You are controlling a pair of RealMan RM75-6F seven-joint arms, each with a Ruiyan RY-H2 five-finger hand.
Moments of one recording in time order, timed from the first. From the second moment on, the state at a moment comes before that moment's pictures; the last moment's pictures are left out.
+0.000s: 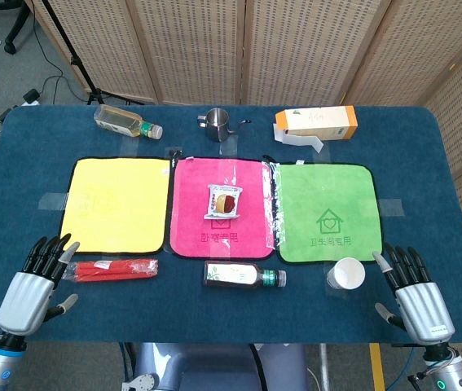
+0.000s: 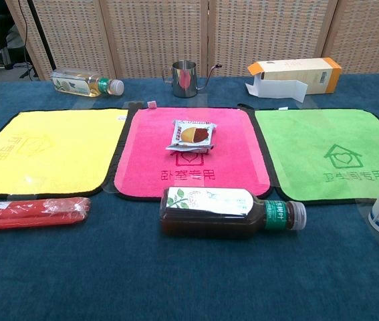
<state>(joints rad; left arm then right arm) -0.11 -1.28 0.05 -1.60 1.76 1.57 0.18 0.07 -1.23 -0.02 -1.53 -1.74 1.57 -0.15</state>
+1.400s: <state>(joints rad) -0.10 -1.27 0.06 -1.61 1.79 1.58 0.17 0.08 -1.25 -0.02 -1.52 -1.73 1.55 -0.19</state>
